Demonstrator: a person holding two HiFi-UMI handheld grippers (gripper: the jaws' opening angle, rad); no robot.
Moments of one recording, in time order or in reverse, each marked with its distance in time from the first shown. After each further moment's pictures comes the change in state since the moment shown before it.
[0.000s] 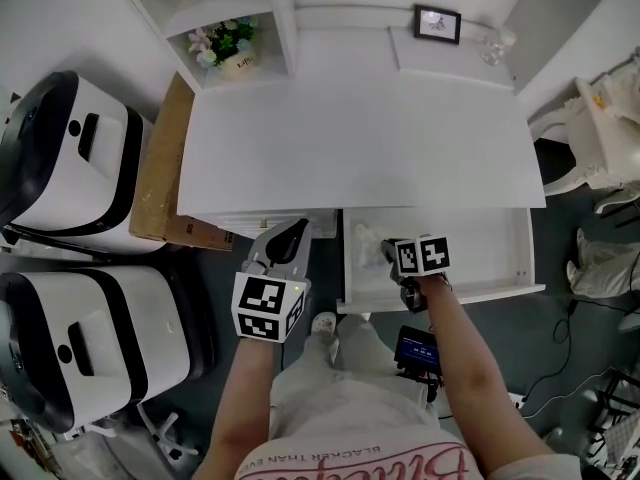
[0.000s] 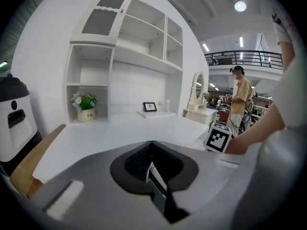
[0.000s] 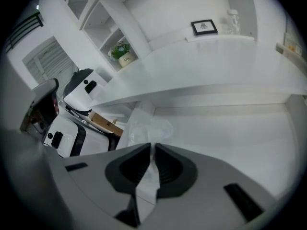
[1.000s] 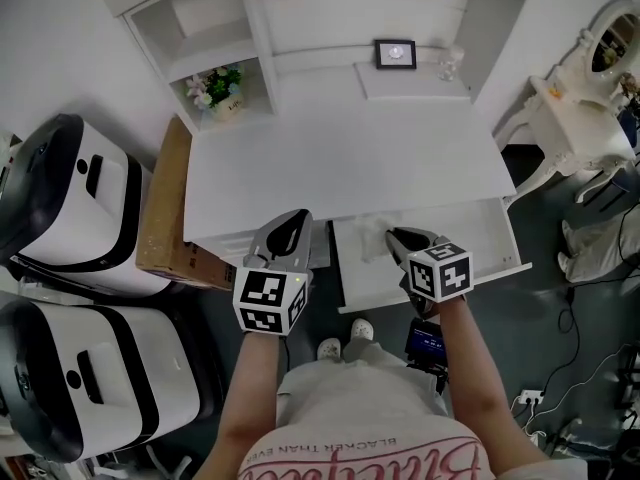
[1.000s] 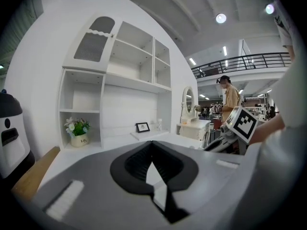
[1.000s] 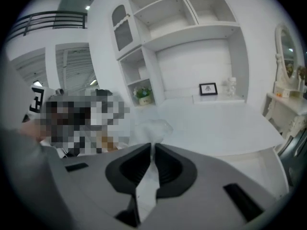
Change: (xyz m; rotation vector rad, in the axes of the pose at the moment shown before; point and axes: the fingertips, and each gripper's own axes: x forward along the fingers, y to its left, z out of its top) left arm -0.039 -0.025 0.072 0.089 -0.212 -0.071; right arm -0.150 0.078 0.054 -0.230 -0.428 -0.075
